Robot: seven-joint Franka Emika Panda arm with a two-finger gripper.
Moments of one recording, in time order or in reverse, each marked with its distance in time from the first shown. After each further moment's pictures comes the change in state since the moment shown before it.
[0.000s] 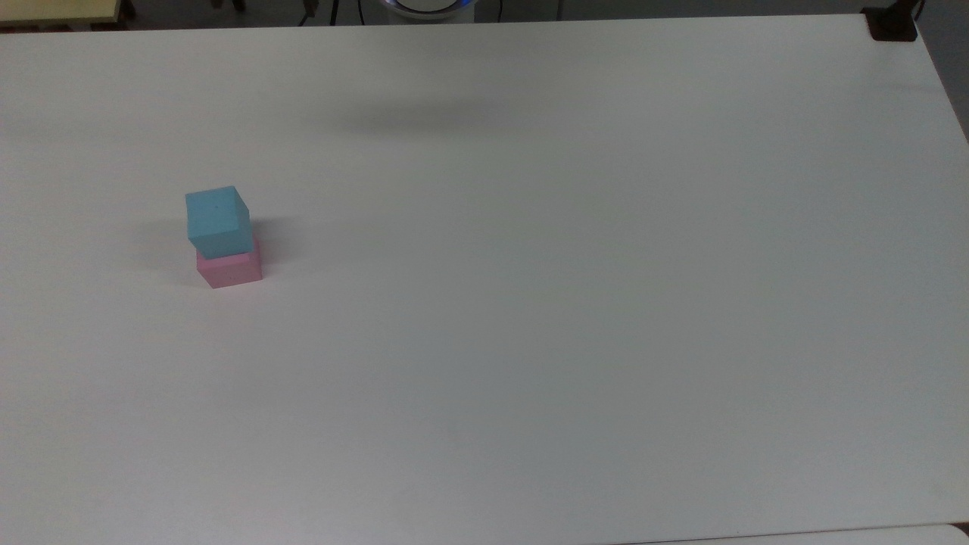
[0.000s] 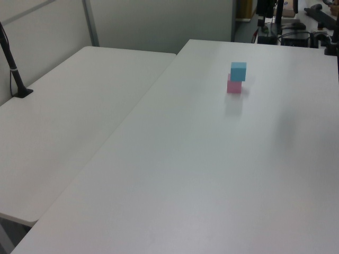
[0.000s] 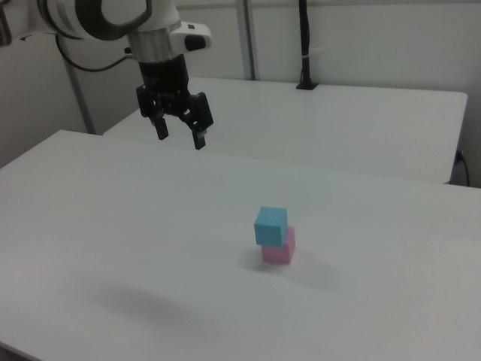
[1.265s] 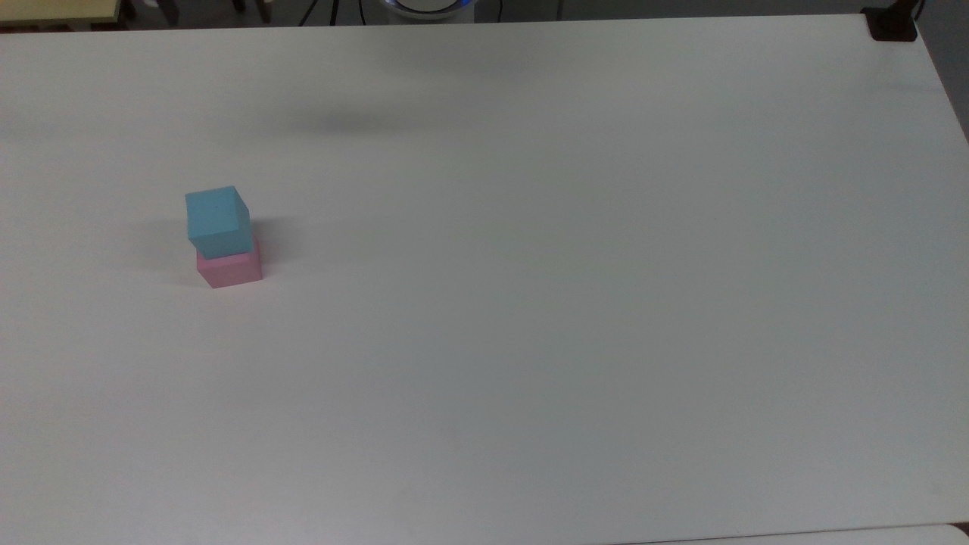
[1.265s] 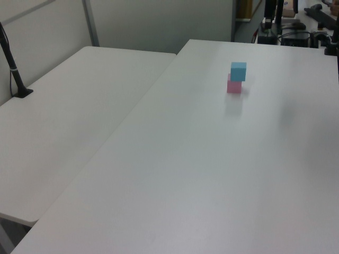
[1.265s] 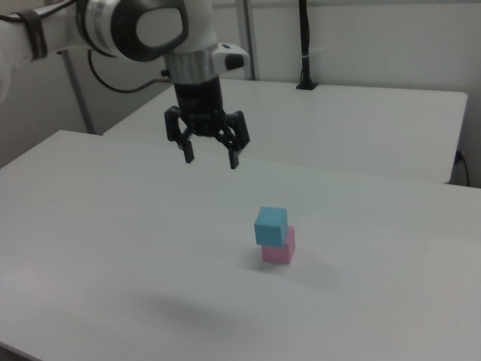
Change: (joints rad) arm -0.103 0.049 -0.004 -0.010 0.000 0.025 -0.297
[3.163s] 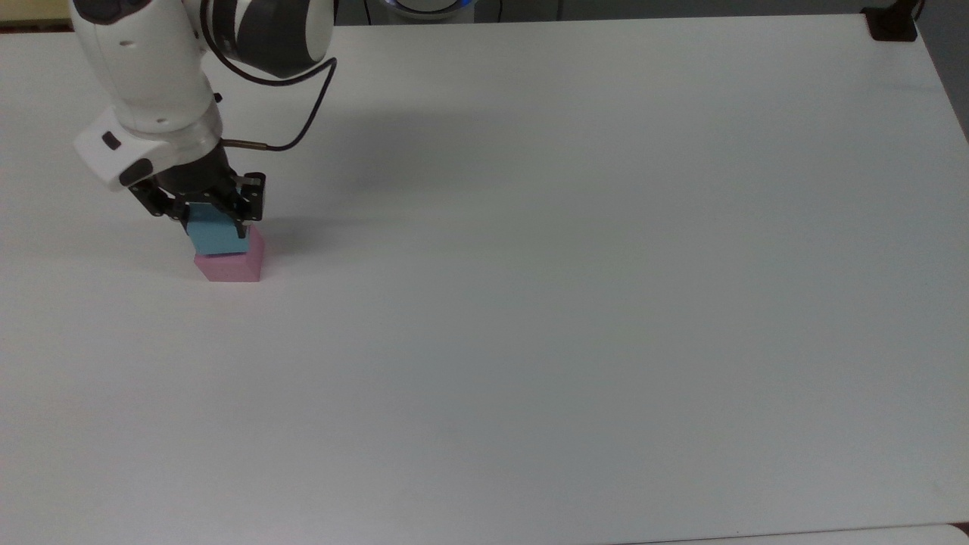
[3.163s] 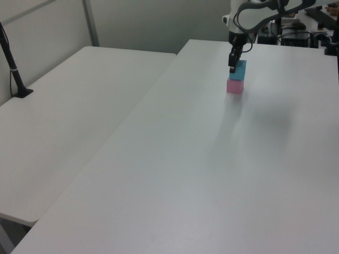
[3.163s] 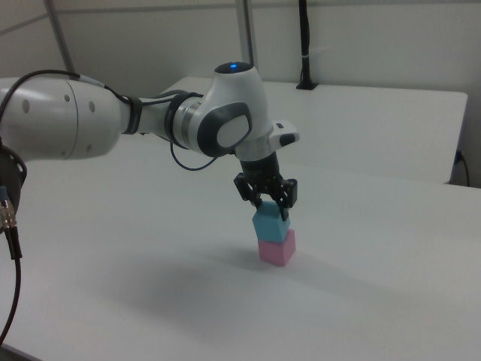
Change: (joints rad) arm -0.045 0.372 0.032 -0.018 -0.002 0.512 0.088
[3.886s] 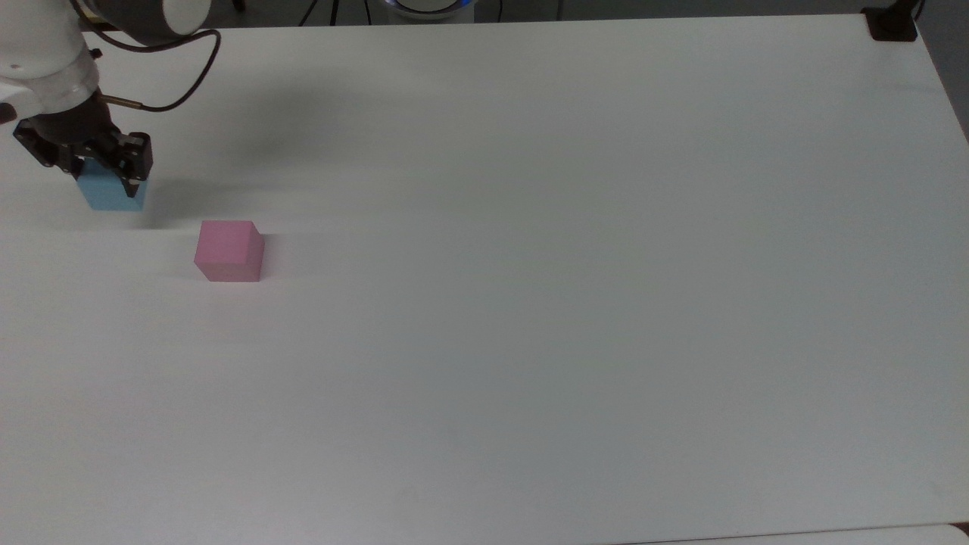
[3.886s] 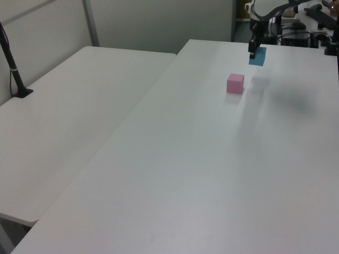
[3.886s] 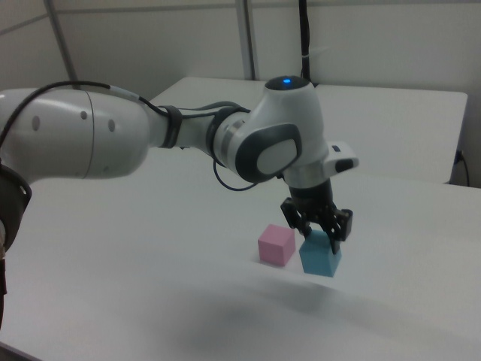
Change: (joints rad) arm -0.207 0.006 -0.005 0.015 -0.001 0.000 -0.106
